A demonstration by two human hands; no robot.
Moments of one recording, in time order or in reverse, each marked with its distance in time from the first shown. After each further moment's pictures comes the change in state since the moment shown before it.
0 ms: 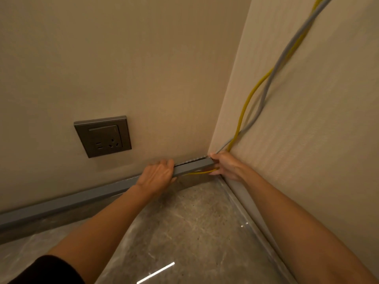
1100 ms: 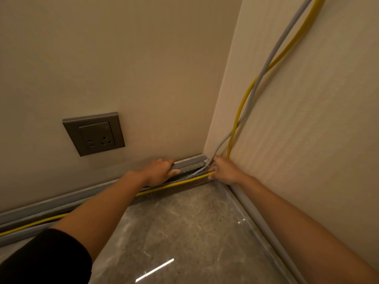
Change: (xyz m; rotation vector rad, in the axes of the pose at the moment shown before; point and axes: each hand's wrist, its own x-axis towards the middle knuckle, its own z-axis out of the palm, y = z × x) left_hand 0.030 -0.011 0.011 -0.434 -0.268 0.036; right_hand -0.016 0.021 -0.009 -0.784 0.052 -0.167
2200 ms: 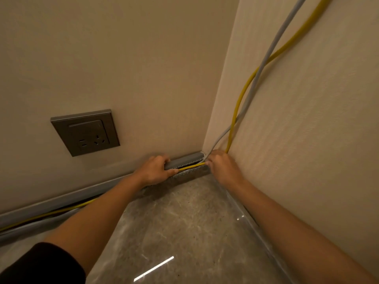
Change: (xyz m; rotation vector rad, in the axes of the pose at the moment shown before) left_hand 0.008 -0.005 0.009 -0.198 0.191 -0.047; right_hand 0.008 0.011 0.014 -0.462 0.413 -0.290
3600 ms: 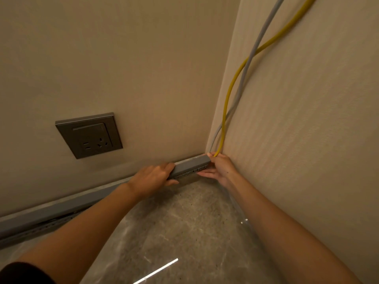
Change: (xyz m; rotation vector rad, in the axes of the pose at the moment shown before) left_hand -0.032 0.009 -0.004 0.526 -0.003 0.196; right_hand 0.015 -0.022 -0.002 1.554 -0.167 0.790
